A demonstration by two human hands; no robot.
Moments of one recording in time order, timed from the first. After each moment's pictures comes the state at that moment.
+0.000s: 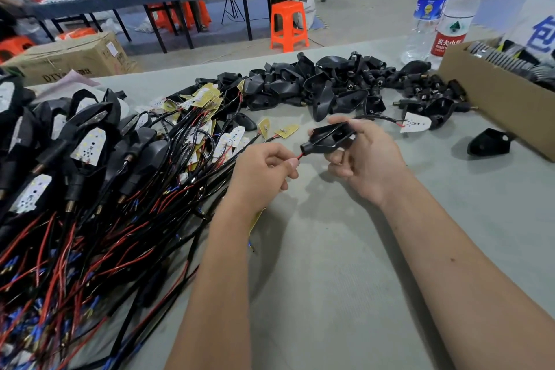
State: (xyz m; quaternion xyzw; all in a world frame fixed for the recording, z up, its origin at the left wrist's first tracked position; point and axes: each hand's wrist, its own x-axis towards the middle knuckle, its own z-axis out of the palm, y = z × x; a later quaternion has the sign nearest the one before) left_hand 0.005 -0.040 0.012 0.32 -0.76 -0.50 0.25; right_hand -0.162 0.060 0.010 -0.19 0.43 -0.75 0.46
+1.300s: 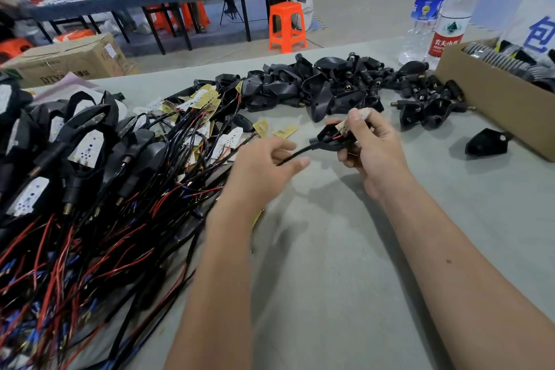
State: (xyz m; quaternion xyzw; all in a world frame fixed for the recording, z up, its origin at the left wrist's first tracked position) left_hand 0.002 -0.035 0.029 0.33 -0.83 -0.39 0.24; right_hand -0.168 0.064 0.010 -0.29 0.54 -0.75 0.24
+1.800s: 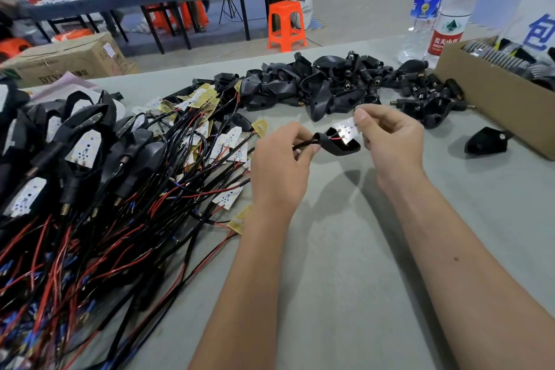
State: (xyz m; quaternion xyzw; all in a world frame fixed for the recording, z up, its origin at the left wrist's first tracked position) left_hand -0.035 -0.017 0.010 0.30 -0.80 -0.32 0.41; right_hand -0.186 0.069 0.007 -0.25 0.58 -0.76 0.11
